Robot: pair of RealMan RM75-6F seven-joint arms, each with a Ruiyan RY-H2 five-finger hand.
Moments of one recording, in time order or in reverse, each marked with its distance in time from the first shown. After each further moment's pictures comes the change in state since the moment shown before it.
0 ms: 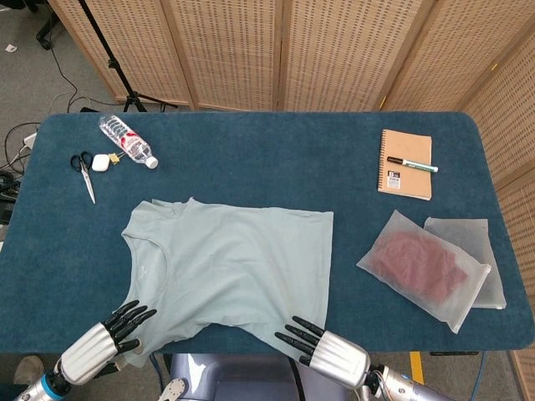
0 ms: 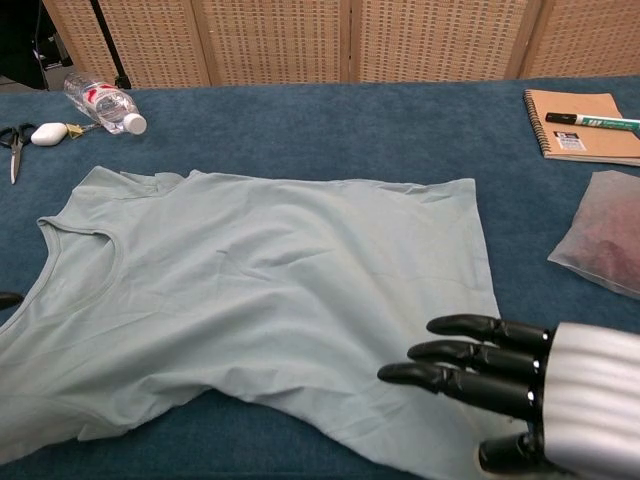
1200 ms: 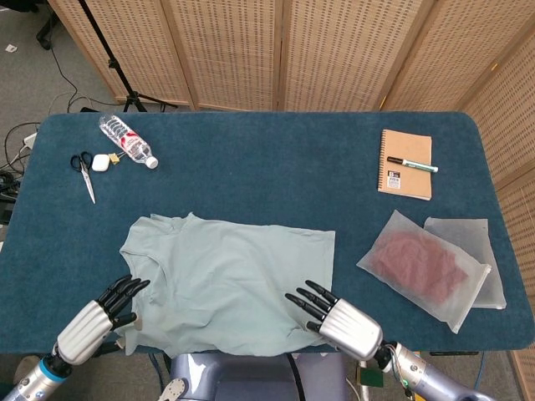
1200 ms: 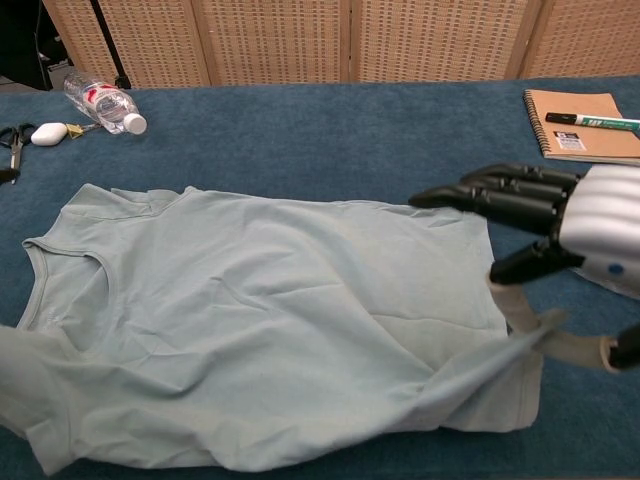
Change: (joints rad) left arm -0.098 0.180 -0.110 -0.455 -0.098 -0.147 0.085; right arm 0.023 0.111 0.140 -0.087 0.144 0.042 0.111
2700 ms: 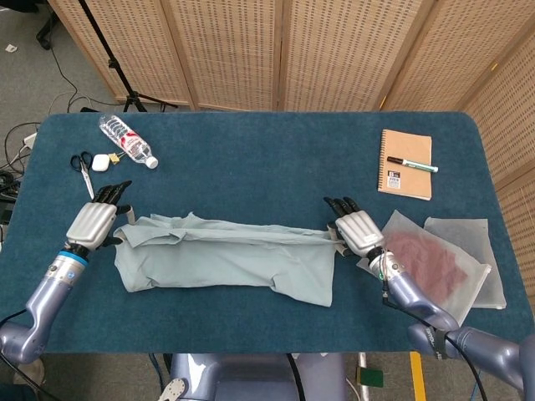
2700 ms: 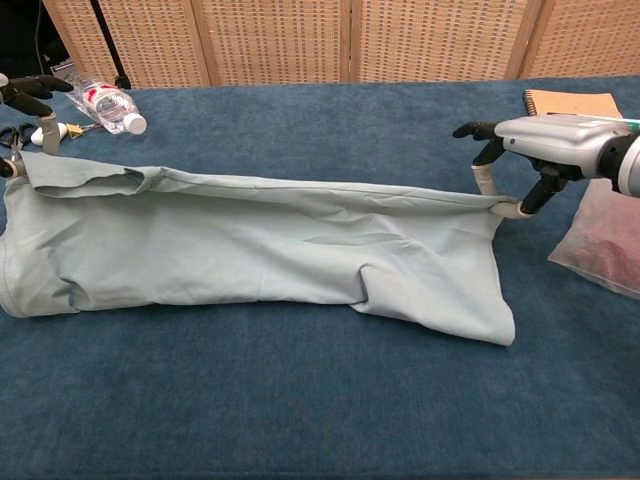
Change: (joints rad) left arm -0.311 0.113 -0.368 -0.152 -0.595 -0.746 0.187; right arm 0.214 -0.202 0.288 0.416 0.657 -0.431 0.116
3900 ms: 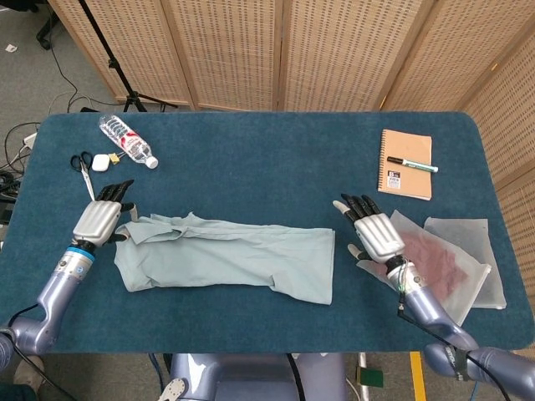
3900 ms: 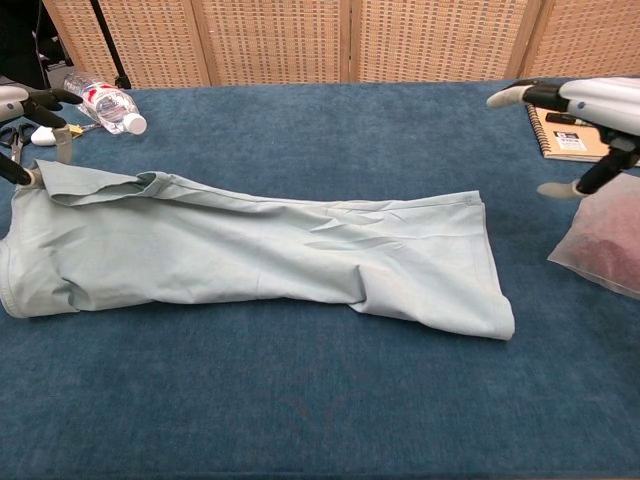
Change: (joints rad) left arm -0.023 -0.078 -0.025 0.091 -0.050 -0.057 0.046; right arm -0.122 0.127 -0.026 -0.191 -0.044 0.222 -0.007
